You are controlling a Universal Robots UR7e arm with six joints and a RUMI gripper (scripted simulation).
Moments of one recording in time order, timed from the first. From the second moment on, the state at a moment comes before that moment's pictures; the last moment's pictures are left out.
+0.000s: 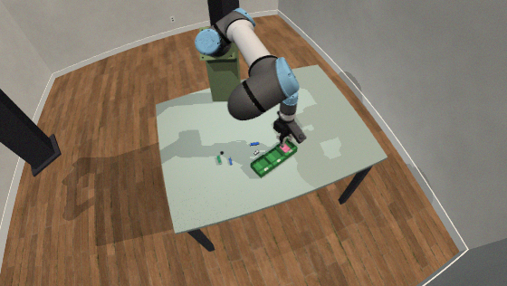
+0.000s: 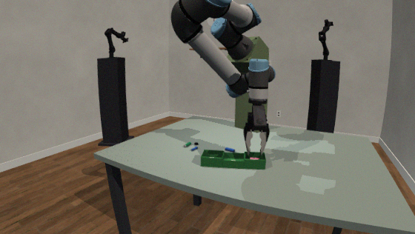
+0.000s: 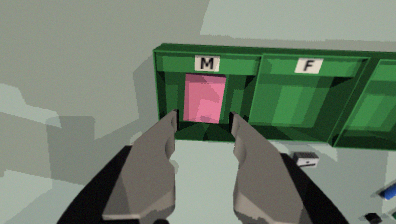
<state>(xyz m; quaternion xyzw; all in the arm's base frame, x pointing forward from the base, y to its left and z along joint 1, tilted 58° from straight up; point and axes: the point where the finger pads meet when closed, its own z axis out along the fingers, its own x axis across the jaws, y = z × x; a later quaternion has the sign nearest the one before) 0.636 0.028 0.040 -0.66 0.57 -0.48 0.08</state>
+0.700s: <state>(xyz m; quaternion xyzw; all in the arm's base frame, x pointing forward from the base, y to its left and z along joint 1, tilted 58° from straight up) 0.618 0.038 0.053 -0.66 0.57 -0.48 0.08</state>
